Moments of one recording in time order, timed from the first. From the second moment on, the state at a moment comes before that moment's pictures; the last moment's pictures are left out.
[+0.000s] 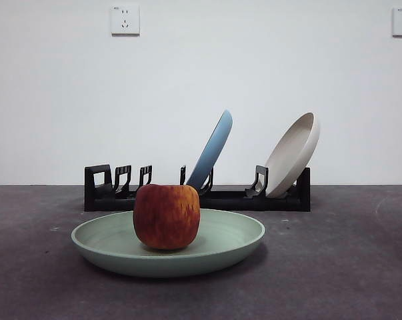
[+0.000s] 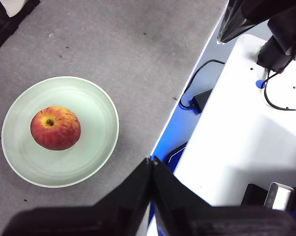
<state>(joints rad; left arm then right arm) -1.17 1.14 1.45 -1.18 -0.07 -0.11 0.82 0.84 1.06 -1.21 -0.21 0.09</state>
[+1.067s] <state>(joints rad) -0.27 0.82 1.18 -0.26 0.18 0.15 0.82 0.84 1.06 -1.21 -0.21 0.09</state>
